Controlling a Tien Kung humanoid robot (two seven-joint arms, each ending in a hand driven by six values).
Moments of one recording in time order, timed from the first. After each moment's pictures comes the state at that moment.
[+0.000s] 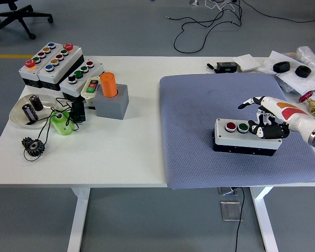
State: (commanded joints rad) left arm -0.06 0.09 -0.25 -0.19 0.11 0.29 0.01; right arm 0.54 -0.76 0.76 1.62 -1.47 -0.02 -0.20
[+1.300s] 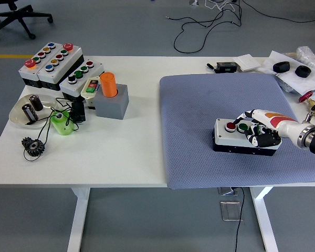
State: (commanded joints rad) left arm -0.08 0.09 -0.28 -0.19 0.12 0.29 0.01; right arm 0.60 -0.70 0.71 1.50 -1.52 0.11 -0.23
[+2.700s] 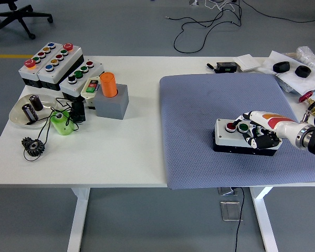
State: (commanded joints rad) left arm -0.09 0.09 -0.28 -0.19 0.12 0.29 0.01; right arm 0.61 -0.69 0.71 1.52 -1.55 0.15 -0.25
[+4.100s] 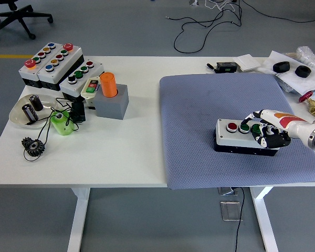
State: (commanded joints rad) left arm -0.08 0.09 -0.27 -0.19 0.12 0.29 0.01; right arm 0.54 -0.73 0.81 1.54 -1.55 0.17 -0.23
